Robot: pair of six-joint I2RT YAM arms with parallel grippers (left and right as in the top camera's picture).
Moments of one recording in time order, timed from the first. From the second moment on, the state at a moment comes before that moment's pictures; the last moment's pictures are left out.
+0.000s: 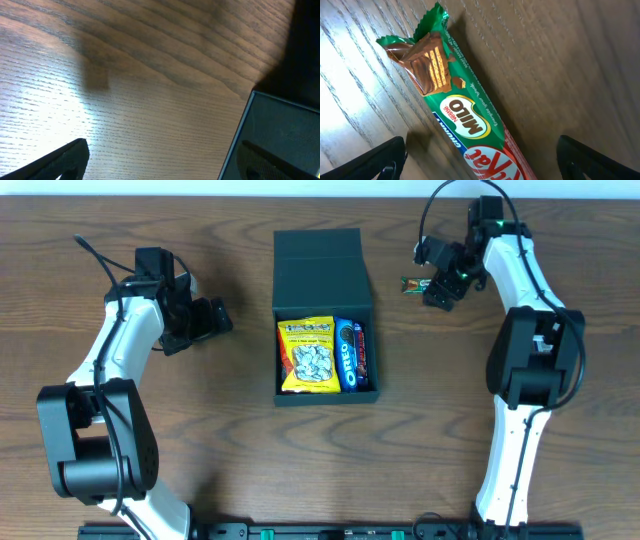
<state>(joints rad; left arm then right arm) 0.07 1.84 1.29 -0.77 0.28 -0.27 -0.04 2.47 2.08 -0.97 -0.24 -1.04</state>
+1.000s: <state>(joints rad) 0.07 1.84 1.29 -0.79 0.28 -0.27 -0.04 2.48 2.08 -0.95 -0.31 -0.92</state>
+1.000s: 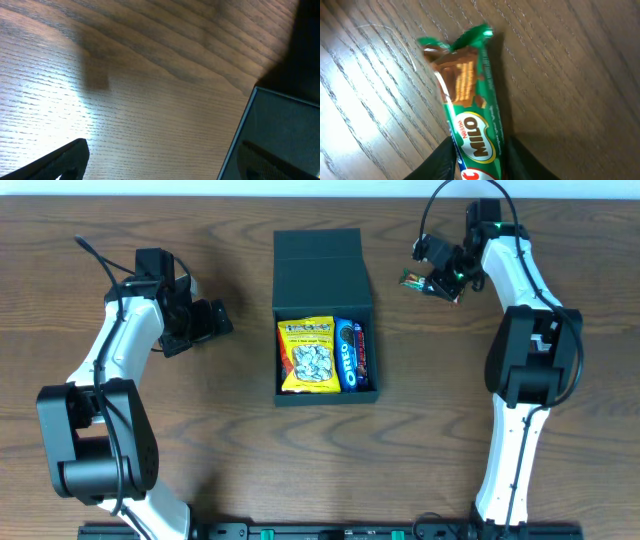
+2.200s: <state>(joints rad) 0.05 1.84 1.29 -0.81 0.28 -0.17 0.29 2.37 2.59 -1.52 -0.31 -0.09</state>
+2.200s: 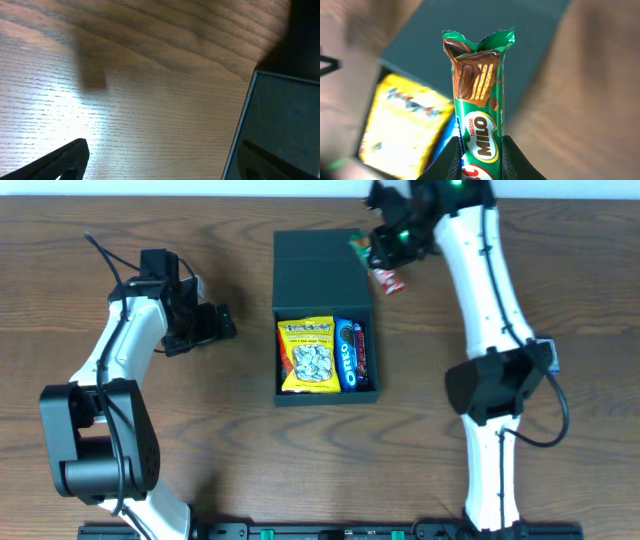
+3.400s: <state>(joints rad) 0.05 1.84 1.29 -0.75 0.33 -0.09 0.49 1.99 1.75 -1.20 -0.04 0.40</state>
